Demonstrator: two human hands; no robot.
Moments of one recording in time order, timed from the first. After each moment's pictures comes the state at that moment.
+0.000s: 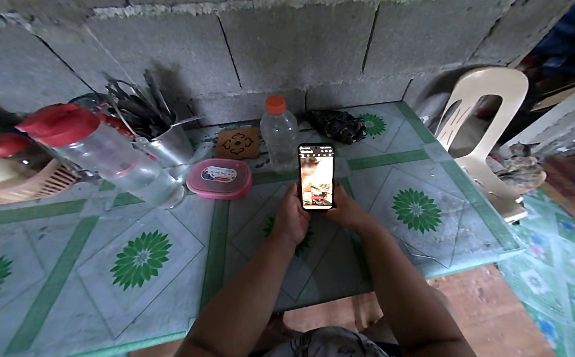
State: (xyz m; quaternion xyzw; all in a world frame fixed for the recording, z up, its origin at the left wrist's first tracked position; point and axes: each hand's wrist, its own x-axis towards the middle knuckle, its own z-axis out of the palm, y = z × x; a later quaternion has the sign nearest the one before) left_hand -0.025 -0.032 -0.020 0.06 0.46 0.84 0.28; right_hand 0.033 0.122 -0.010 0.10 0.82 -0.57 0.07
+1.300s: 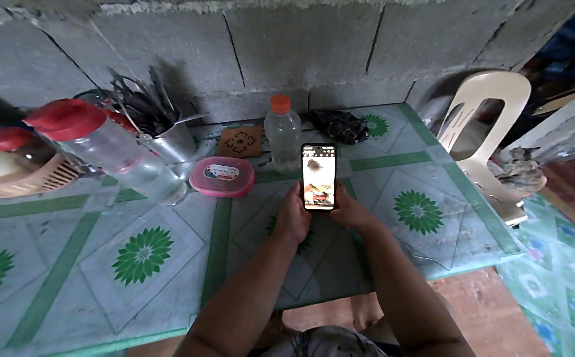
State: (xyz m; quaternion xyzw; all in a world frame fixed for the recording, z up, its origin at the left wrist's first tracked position) left_hand -0.025 -0.033 -0.019 0.04 0.46 0.84 0.29; right_hand 0.035 0.121 -0.004 0.09 0.83 -0.54 0.08
